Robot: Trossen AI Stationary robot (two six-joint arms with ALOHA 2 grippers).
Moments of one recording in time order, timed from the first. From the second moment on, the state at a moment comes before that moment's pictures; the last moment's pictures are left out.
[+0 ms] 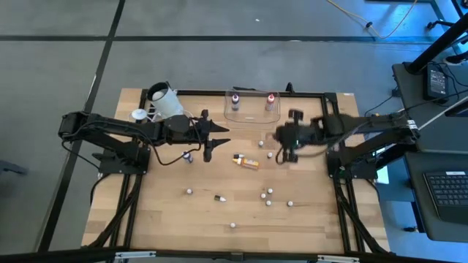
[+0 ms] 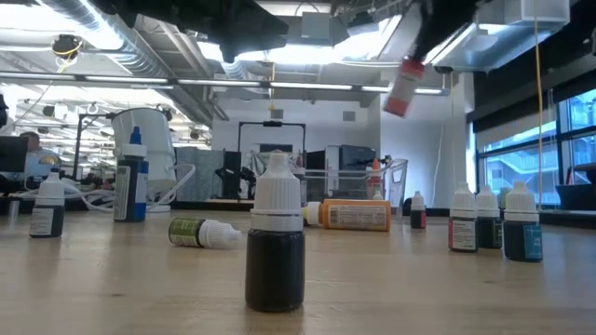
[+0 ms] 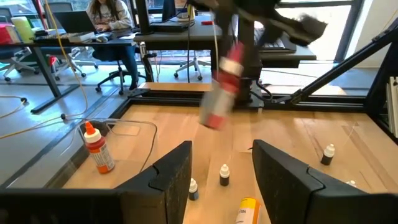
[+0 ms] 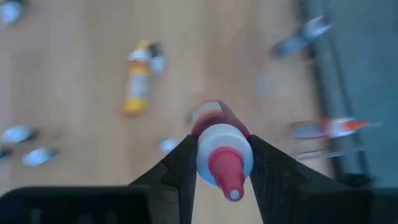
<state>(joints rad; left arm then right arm) 0.06 1.21 0.74 0.30 -0.11 0.00 0.10 1.30 1.31 -1.05 0.40 0.04</state>
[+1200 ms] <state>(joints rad) 0.06 1.21 0.74 0.30 -0.11 0.01 -0.55 1.80 1.35 -0.63 0.23 -0.51</state>
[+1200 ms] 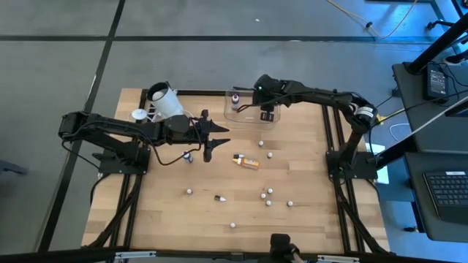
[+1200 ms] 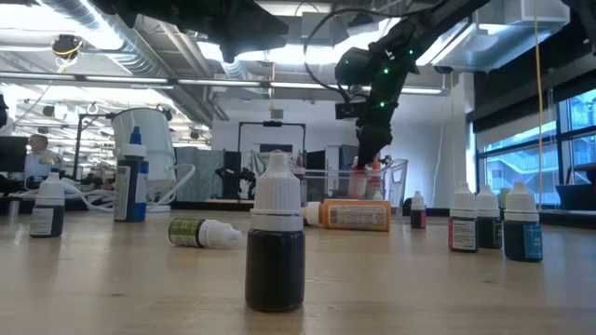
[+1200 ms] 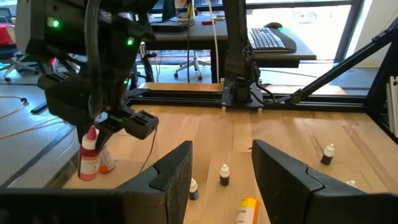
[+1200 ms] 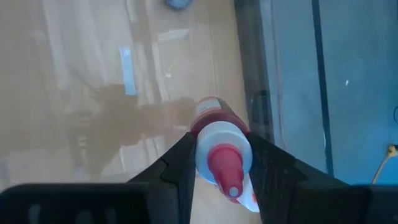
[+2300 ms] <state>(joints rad) 0.06 1.21 0.74 0.30 -0.11 0.01 -0.57 1.80 1.35 -0.56 0.38 -0.54</state>
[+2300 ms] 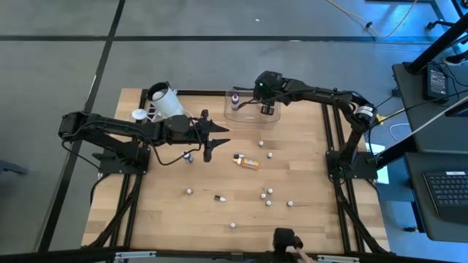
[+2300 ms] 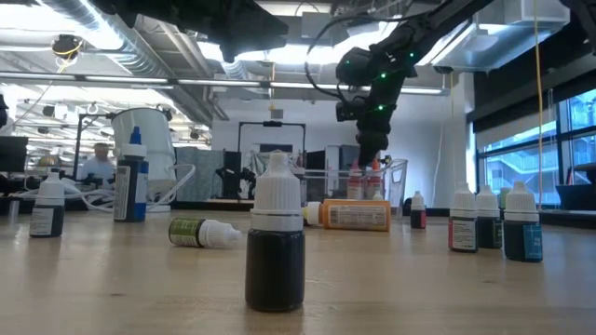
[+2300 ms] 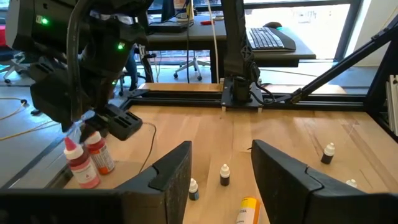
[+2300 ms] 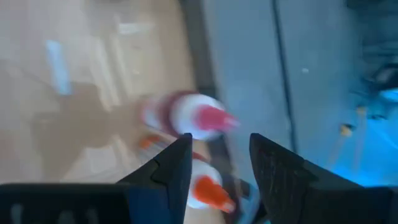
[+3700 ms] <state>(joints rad) 0.06 1.21 0.74 0.28 -0.11 -0.01 -0.08 0.86 0.52 -0.07 0.27 -0.22</state>
